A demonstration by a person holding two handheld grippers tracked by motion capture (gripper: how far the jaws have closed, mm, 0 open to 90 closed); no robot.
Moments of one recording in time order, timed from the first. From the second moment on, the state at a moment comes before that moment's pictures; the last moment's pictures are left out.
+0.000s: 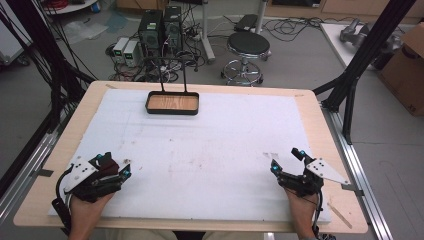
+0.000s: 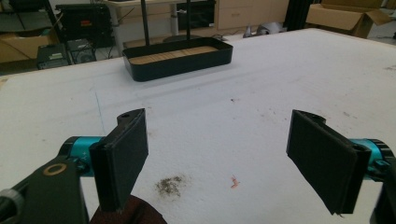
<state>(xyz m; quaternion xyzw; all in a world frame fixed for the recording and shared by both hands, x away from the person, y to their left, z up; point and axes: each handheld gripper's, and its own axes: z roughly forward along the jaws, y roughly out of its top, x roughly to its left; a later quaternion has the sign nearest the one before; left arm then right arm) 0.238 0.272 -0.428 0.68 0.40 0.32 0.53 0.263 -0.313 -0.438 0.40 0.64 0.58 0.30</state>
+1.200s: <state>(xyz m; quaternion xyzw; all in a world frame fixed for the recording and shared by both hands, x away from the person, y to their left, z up) 0.233 0.279 -0.426 0.68 0.39 0.32 0.53 0.266 -0.313 -0.439 0.40 0.64 0.58 0.30</state>
